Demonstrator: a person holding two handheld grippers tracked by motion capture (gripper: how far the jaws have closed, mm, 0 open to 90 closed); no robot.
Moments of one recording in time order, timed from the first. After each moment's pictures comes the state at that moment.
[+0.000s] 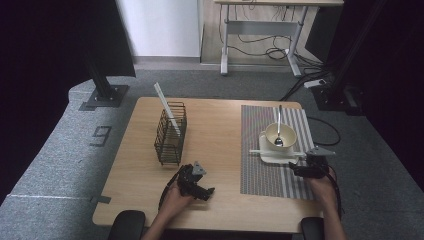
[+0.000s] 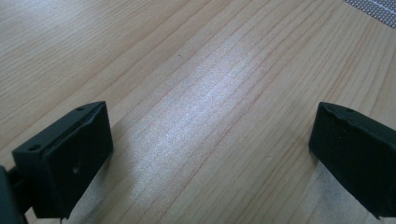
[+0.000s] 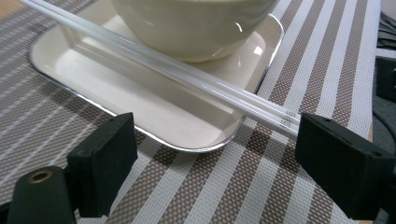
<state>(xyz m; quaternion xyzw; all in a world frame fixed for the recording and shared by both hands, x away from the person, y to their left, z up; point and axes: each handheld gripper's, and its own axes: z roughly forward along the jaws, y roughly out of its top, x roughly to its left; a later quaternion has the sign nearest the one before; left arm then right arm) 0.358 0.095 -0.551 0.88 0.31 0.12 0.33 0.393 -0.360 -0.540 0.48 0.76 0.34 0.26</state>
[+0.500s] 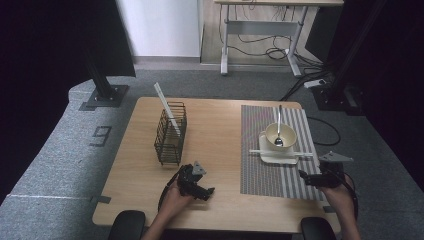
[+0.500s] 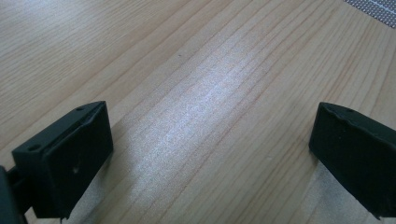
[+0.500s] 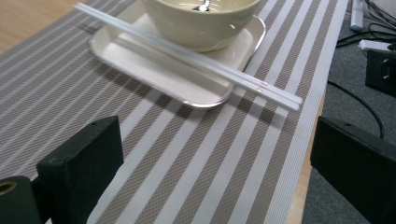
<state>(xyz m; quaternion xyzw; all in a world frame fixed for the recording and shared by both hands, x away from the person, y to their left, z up) 0.358 0.095 -0.551 0.88 0.31 0.12 0.33 0.341 -0.370 -0.494 0.48 0.77 0.33 0.26</state>
